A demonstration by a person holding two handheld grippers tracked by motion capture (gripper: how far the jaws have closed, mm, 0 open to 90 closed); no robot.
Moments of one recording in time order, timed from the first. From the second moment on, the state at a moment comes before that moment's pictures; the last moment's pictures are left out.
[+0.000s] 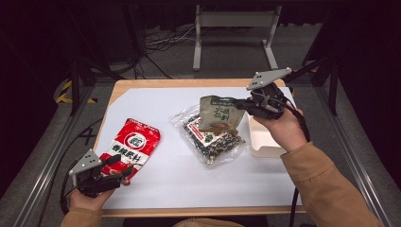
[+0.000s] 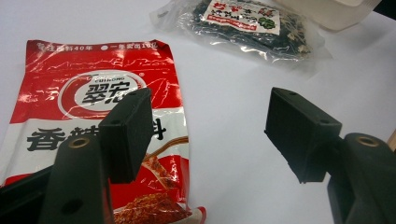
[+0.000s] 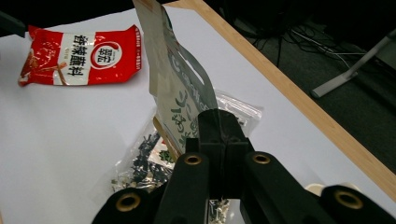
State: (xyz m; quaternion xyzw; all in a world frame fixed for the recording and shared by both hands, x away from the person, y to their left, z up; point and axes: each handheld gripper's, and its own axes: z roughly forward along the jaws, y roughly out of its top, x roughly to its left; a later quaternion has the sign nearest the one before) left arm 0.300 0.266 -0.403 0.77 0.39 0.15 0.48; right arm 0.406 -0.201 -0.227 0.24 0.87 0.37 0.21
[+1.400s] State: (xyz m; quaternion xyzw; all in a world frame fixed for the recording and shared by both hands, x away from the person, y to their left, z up) left arm 0.296 0.272 -0.405 0.77 0.40 0.15 0.48; right arm 0.454 -0.289 -0.211 0.28 0.84 0.36 0.30
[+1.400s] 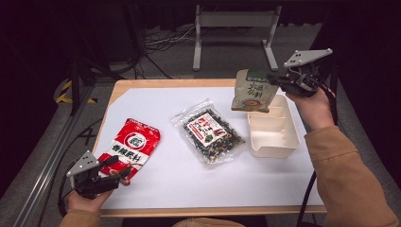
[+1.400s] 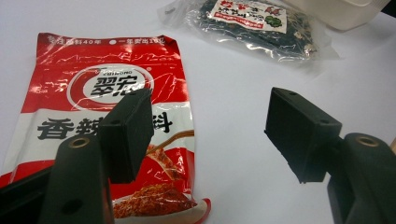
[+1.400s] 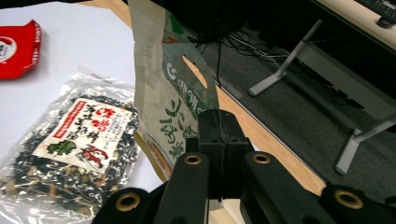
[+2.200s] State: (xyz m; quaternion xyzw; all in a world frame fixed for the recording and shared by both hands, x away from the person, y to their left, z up) left arm 0.277 0.284 -0.407 0.75 0.43 0.16 0.47; right arm 0.489 -0.327 -0.220 0.28 0.82 0.35 0.35
